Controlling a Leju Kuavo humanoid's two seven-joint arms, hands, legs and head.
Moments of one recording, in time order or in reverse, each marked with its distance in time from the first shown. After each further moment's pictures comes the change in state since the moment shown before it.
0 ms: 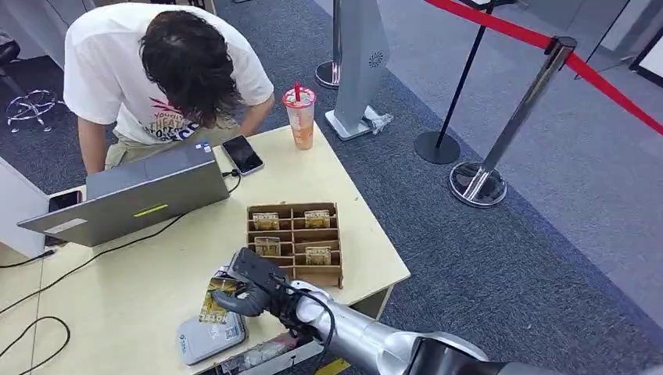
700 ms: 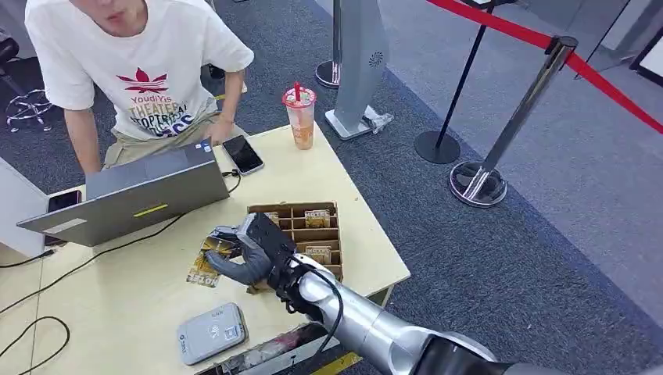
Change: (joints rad) left arm -0.001 -0.002 0.000 0.000 0.001 -0.002 0.003; right arm 0.018 -0.030 -0.075 -0.285 -0.039 -0.019 0.016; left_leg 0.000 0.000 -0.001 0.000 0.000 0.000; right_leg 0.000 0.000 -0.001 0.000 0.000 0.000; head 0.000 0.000
